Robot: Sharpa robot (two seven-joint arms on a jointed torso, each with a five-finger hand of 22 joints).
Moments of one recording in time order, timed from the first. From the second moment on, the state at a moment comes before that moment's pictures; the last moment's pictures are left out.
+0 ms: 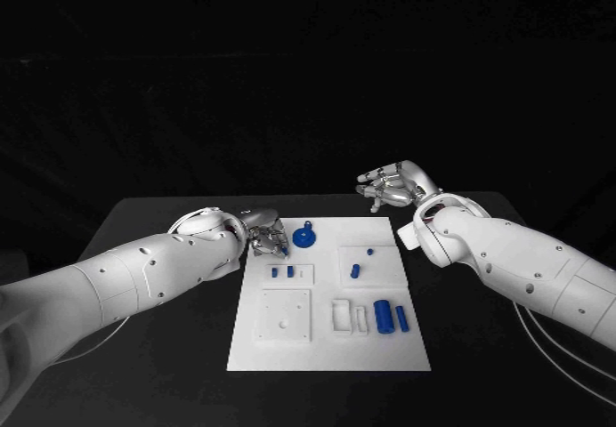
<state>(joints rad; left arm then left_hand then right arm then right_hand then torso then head) 1.27 -0.43 -0.15 0.95 -1.29 -0.10 0.05 1.35 0.01 0.25 -0.20 0.13 1.17 0.10 0.06 0.06 1.26 0.05 0.06 0.06 1.39 -0.05 1.05 0.35 0.09 1.28 -0.06 0.35 1.31 1.02 -0.69 0.32 1.20 -0.96 -0.44 0.10 1.23 -0.11 0.24 -0.10 0.62 1.05 0.12 0.07 0.06 1.10 0.02 0.63 0.31 1.25 -0.03 0.70 0.70 0.09 1.46 -0.06 0.10 0.71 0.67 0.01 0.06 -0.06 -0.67</state>
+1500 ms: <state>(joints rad) 1.27 -0.41 -0.15 0.94 -1.29 -0.05 0.03 1.35 0.01 0.25 -0.20 0.13 1.17 0.10 0.06 0.06 1.26 0.05 0.06 0.06 1.39 -0.05 1.05 0.35 0.09 1.28 -0.06 0.35 1.31 1.02 -0.69 0.32 1.21 -0.96 -0.44 0.10 1.23 -0.11 0.24 -0.10 0.62 1.05 0.12 0.07 0.06 1.10 0.02 0.63 0.31 1.25 -0.03 0.70 0.70 0.09 1.46 -0.06 0.10 0.71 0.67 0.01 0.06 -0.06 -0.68</state>
